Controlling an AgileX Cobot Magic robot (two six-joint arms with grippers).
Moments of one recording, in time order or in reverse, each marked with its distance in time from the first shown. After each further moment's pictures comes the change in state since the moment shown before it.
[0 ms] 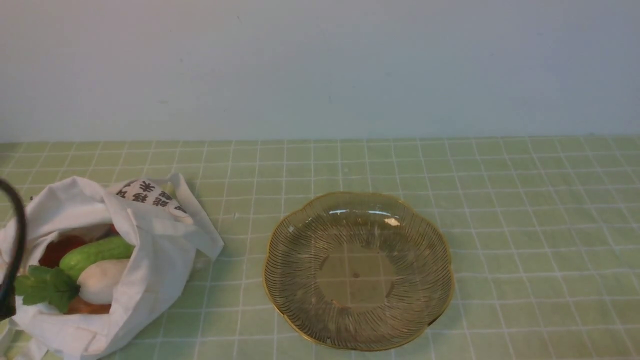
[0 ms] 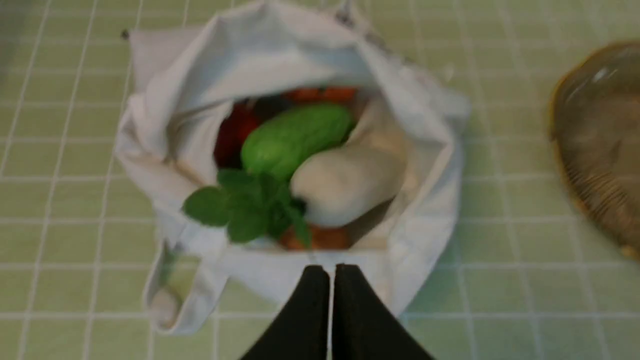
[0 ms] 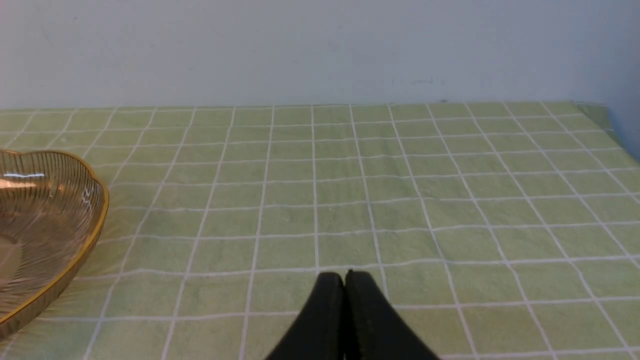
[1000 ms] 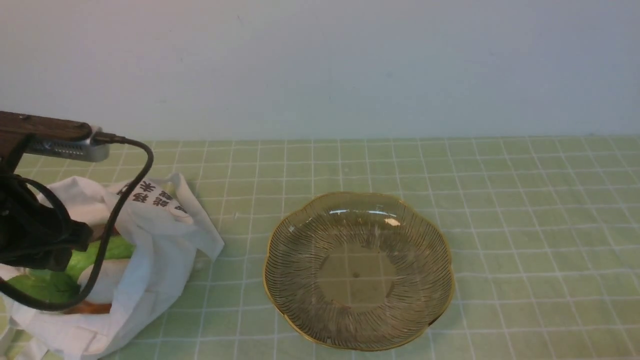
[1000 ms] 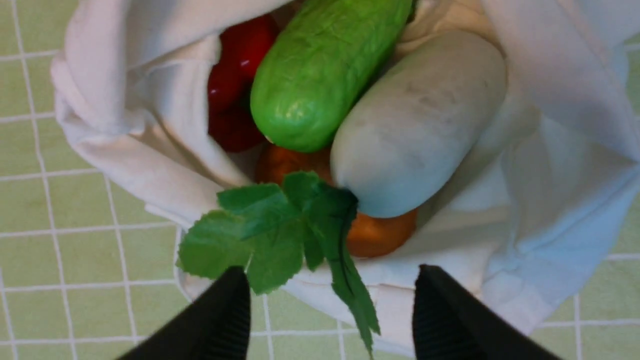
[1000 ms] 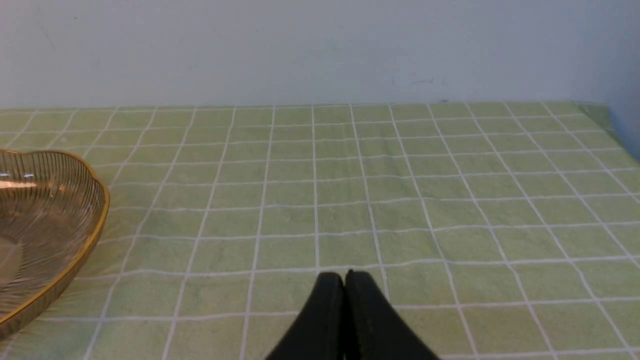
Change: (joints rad) right arm 0.000 0.000 0.000 0.000 0.000 0.000; left arm 0.002 0.593 -0.249 0.054 0.108 0.096
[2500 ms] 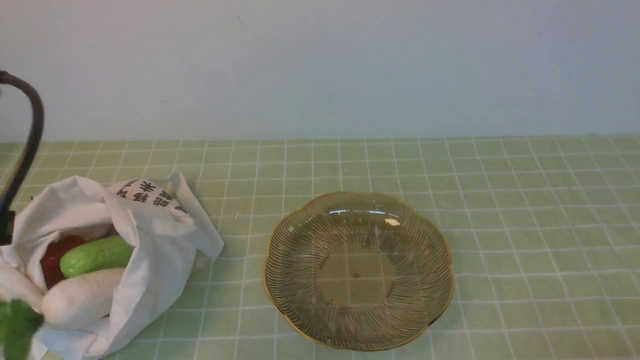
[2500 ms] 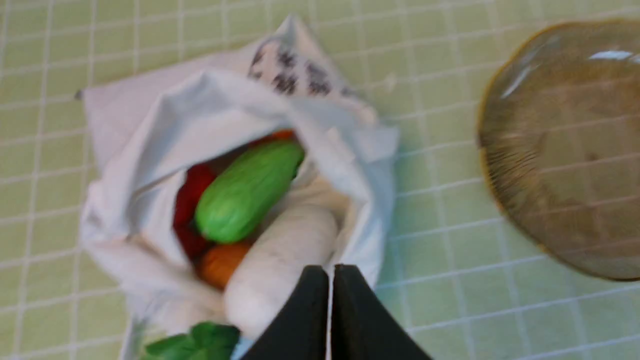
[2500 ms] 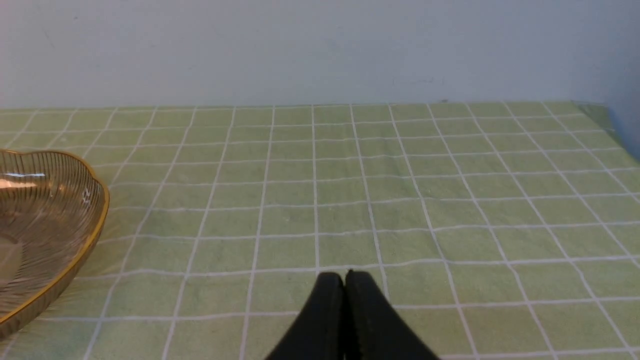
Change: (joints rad) right arm 0.000 0.000 0.000 0.000 0.000 0.000; left arm 0.000 -0.491 -0.004 -0.275 -0.026 0.139
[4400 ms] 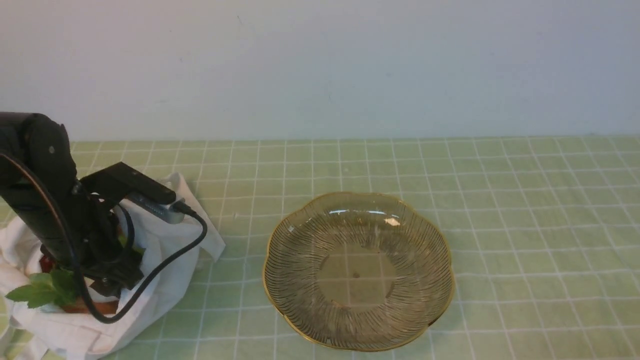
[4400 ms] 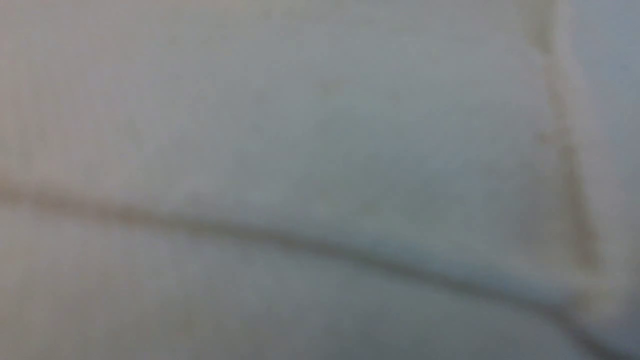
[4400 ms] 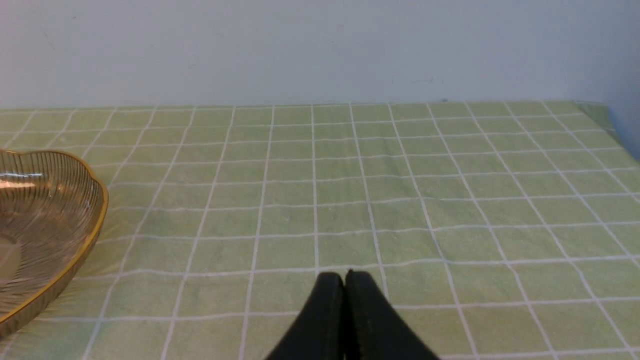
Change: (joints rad) right arm 0.000 0.000 0.000 0.000 0.000 0.000; left arm -0.016 0.831 -0.001 0.199 -0.167 0.305
